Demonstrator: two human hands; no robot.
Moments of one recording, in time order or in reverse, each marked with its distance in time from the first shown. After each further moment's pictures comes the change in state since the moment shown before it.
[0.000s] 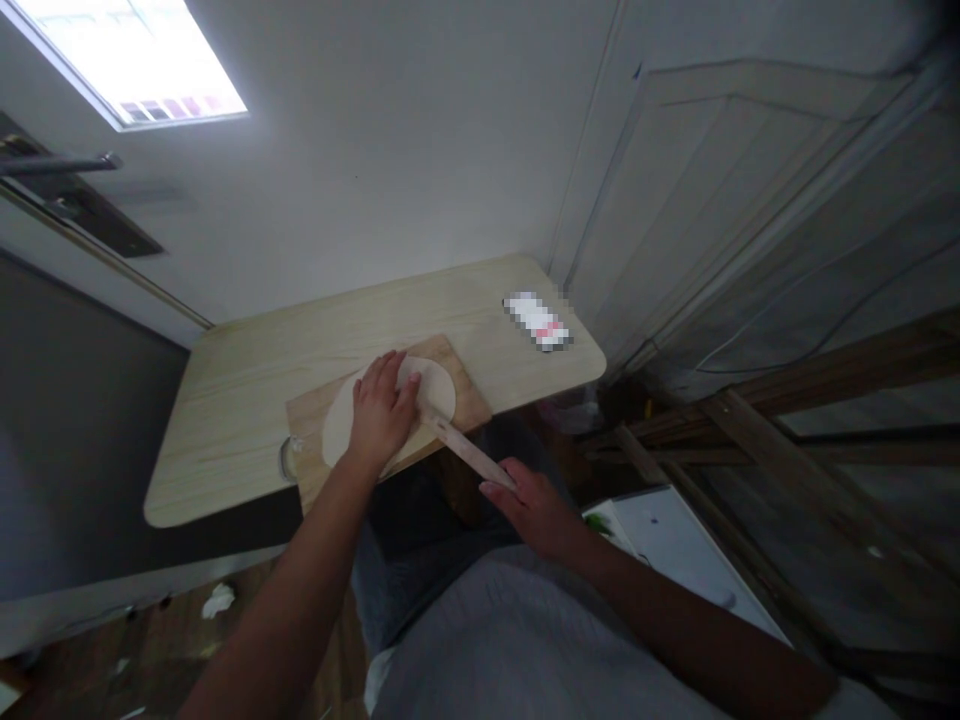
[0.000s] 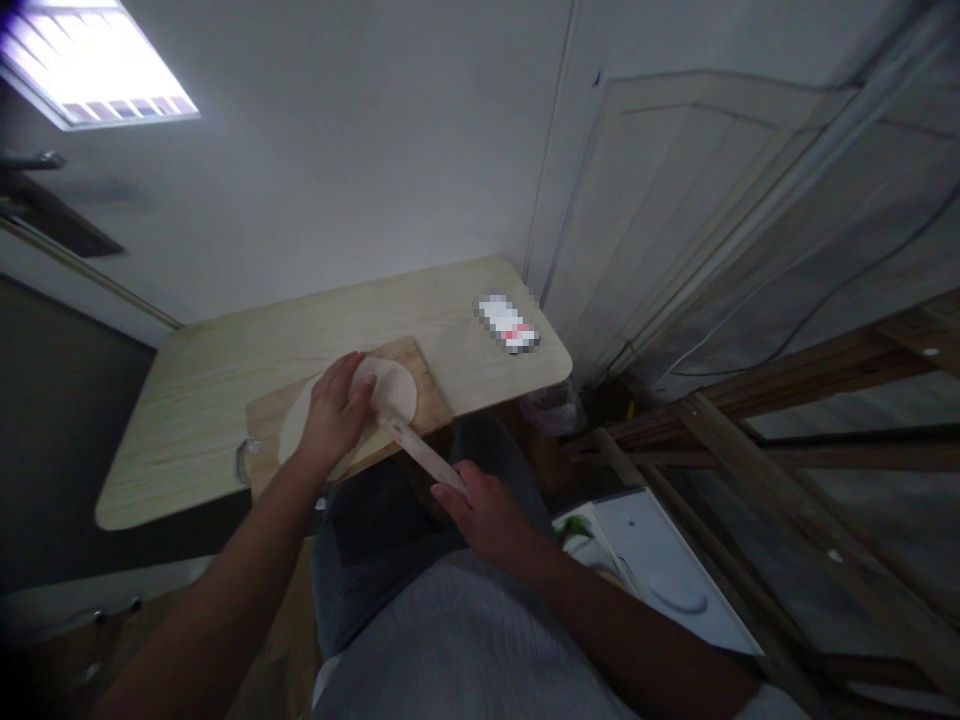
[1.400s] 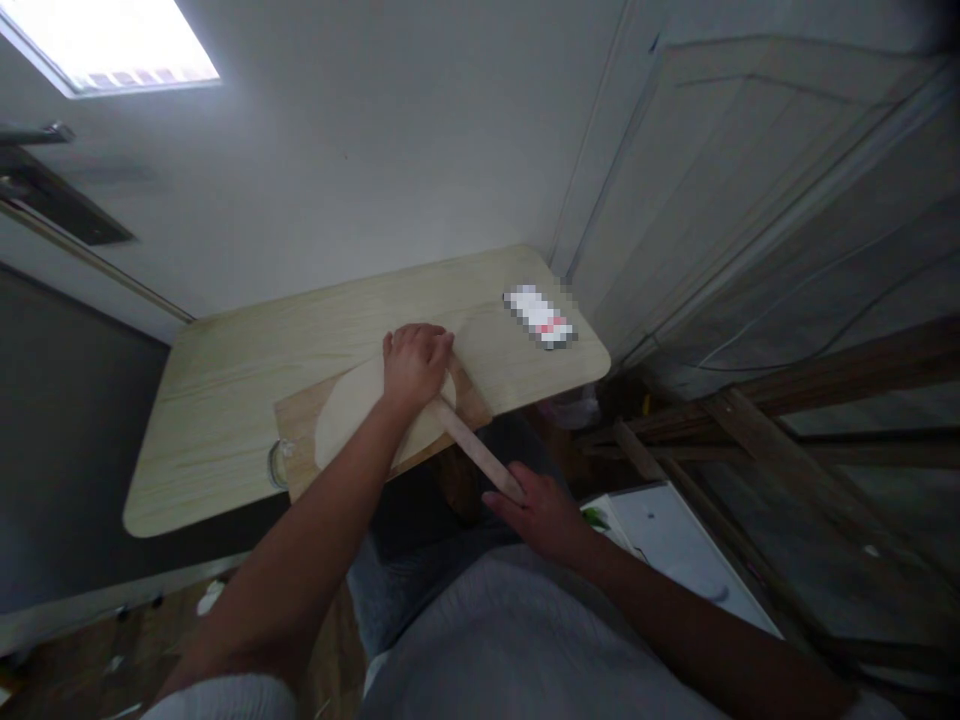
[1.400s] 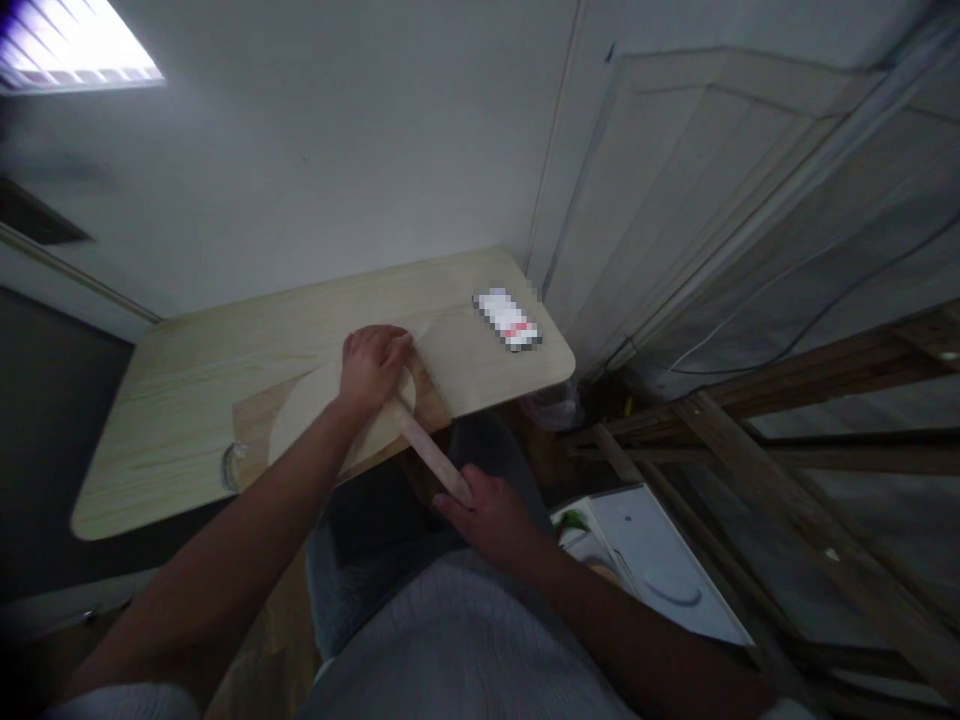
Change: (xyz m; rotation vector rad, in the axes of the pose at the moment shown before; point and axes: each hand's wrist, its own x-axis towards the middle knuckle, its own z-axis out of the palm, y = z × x) left_hand 0.064 0.026 0.037 0.031 0.006 0.100; right_hand 0.003 0.004 -0.003 -0.118 -0.003 0.088
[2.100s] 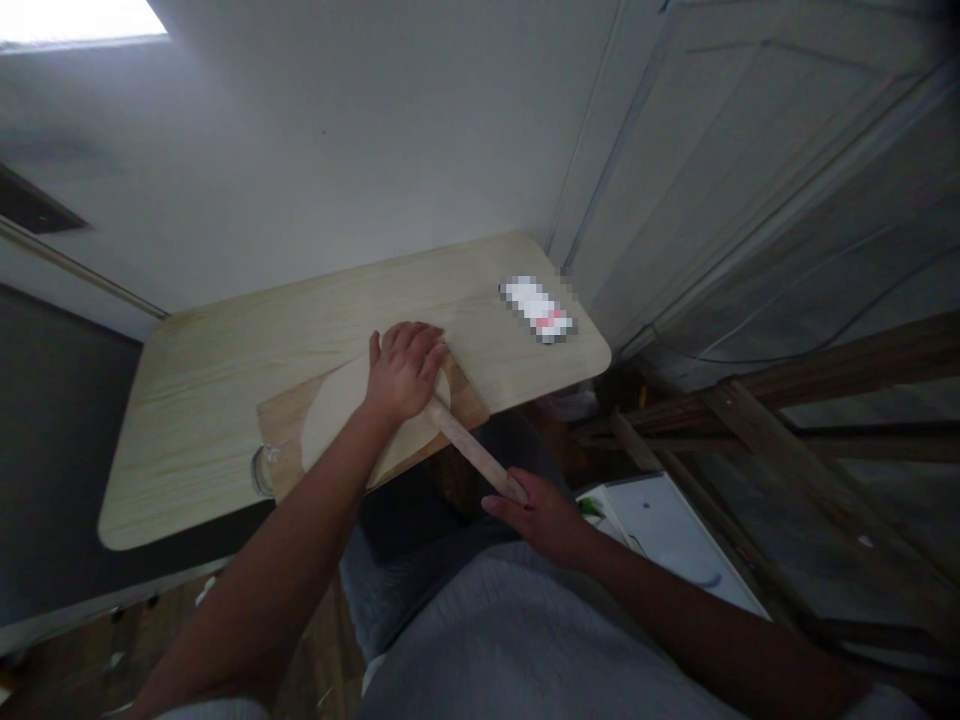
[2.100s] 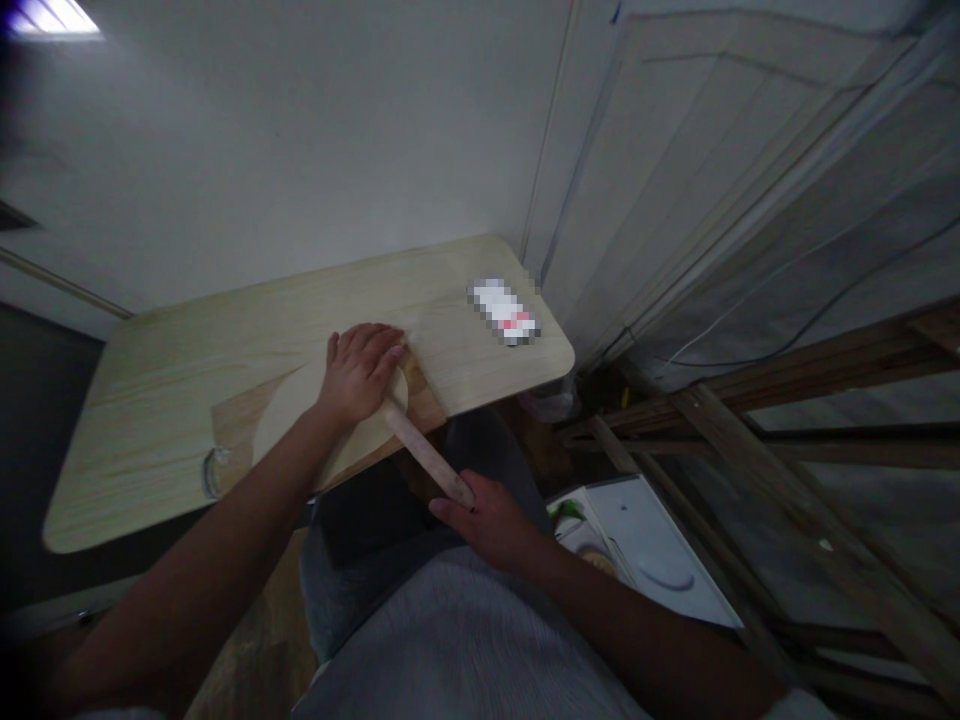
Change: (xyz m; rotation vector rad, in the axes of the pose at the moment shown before) left_hand -0.013 -0.010 -0.007 0.059 -0.148 0.107; right_hand 0.002 0.008 0.000 0.286 -0.104 0.056
